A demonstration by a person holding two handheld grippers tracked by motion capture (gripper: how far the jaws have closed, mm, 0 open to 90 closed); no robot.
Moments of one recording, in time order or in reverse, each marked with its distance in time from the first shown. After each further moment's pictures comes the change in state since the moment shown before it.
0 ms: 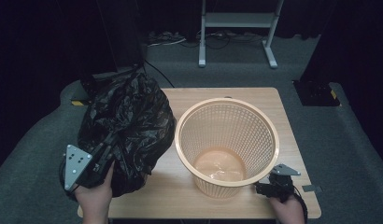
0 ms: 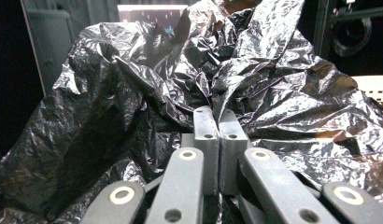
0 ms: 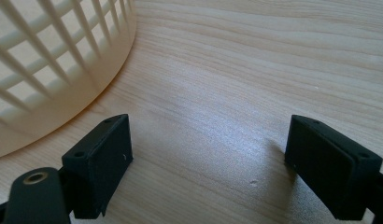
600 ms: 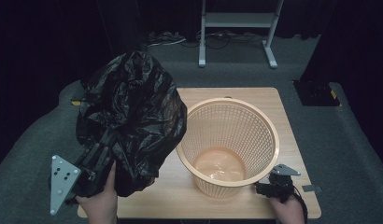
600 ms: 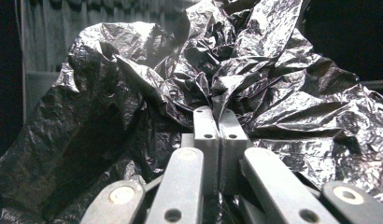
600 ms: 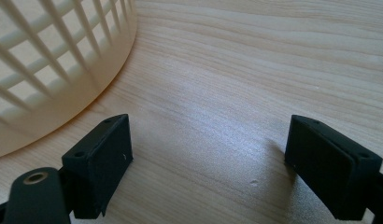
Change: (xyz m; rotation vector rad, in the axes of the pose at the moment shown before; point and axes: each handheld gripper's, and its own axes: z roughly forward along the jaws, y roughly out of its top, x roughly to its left) left arm -0.047 0.031 -0.013 -0.237 -0.121 -0.069; right arm 0.000 0.000 0.000 0.000 0.001 0.001
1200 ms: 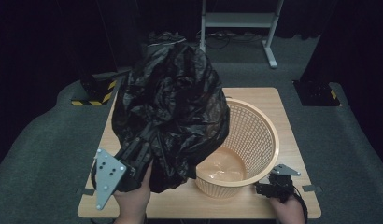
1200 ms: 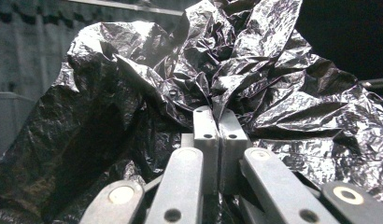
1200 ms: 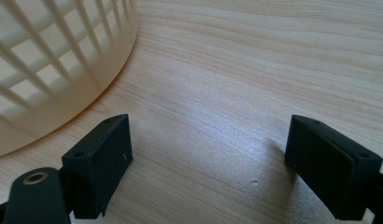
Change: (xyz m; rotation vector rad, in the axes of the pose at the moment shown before) left arm -0.062 -0.032 0.032 0.035 -0.132 0.007; right arm 0.000 0.000 0.000 0.000 0.002 -0.002
